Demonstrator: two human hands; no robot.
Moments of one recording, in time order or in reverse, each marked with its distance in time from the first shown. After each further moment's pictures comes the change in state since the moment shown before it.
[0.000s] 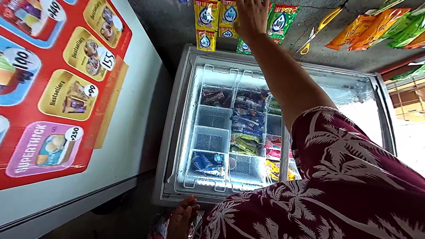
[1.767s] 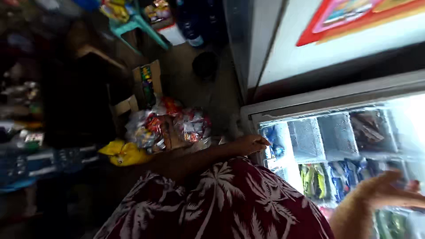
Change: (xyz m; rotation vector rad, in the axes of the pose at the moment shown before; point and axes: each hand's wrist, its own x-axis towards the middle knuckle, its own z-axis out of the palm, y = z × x) left_hand -0.001 0.002 0.001 0.082 -0.004 0.100; right_hand -0.312 -0.079 0.064 0.809 0.177 0.017
